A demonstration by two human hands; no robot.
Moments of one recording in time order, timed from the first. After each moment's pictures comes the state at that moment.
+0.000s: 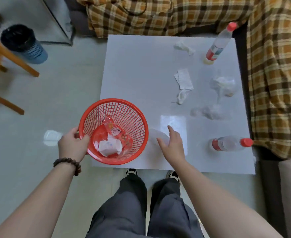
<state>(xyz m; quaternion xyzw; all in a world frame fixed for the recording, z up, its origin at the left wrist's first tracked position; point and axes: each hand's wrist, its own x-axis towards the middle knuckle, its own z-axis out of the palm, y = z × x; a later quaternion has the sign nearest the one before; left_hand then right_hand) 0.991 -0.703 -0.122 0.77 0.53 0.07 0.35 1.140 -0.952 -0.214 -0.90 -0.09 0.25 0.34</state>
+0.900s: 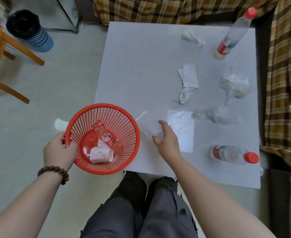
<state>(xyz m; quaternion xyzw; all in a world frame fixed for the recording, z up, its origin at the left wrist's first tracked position) 1.004 -0.728 -0.135 0.76 0.58 0.04 0.27 1.191 -0.949 -0.236 -0.86 -0.14 0.30 0.39</state>
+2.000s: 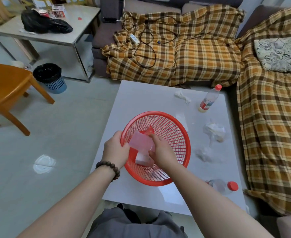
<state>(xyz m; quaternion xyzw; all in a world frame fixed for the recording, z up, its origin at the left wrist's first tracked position) 1.089 -0.772 -0.056 0.79 0.42 0.11 0.43 1.205 -0.895 -0.105 -0.88 -0.34 0.21 0.25</state>
